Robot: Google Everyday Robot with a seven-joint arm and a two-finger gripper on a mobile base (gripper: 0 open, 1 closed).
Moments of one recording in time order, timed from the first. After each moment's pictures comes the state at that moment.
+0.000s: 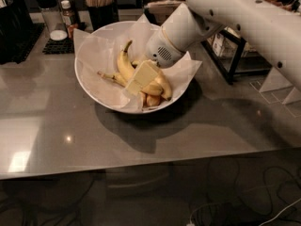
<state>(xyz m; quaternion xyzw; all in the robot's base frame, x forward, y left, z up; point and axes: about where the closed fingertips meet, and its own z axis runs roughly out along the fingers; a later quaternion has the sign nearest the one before) 0.573 0.029 0.880 -0.57 0.75 0.23 0.24</state>
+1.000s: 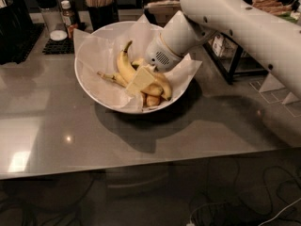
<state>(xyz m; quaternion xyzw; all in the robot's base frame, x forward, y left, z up) 0.578 0.028 0.857 -0.55 0.77 0.24 0.21</state>
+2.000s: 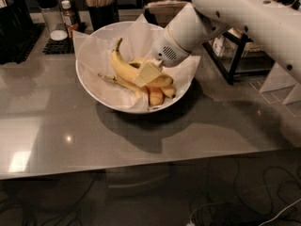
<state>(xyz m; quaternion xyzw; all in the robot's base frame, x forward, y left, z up) 0.582 0.016 0.882 -0.55 0.77 0.21 0.25</state>
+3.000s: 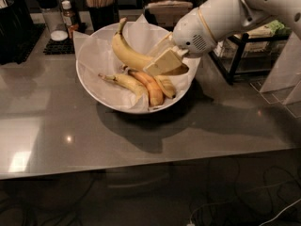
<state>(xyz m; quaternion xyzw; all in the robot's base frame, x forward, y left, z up) 0.550 -0.012 0.938 -0.59 0.69 0.28 0.31</state>
